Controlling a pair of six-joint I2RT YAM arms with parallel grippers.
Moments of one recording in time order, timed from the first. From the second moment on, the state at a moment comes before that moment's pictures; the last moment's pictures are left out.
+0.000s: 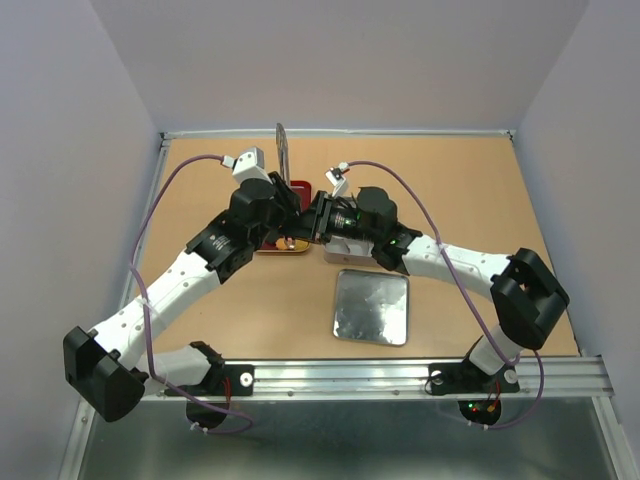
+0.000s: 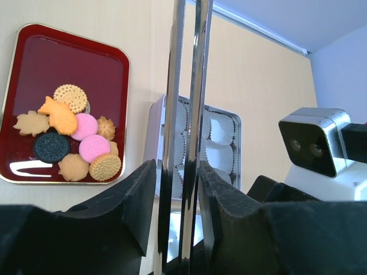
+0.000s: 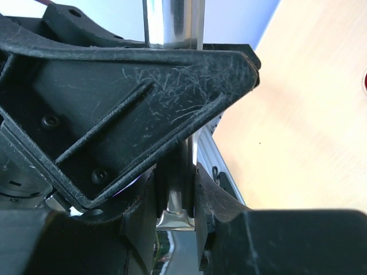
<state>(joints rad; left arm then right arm) -0.67 1.14 1.05 -0.29 -0.35 -0.74 0.81 1.60 1.05 0.53 -0.42 1.13</state>
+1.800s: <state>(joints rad) -0.55 1.28 1.09 -0.76 -0.12 -0.52 0.77 0.99 0.98 -0.14 0.08 0.81</state>
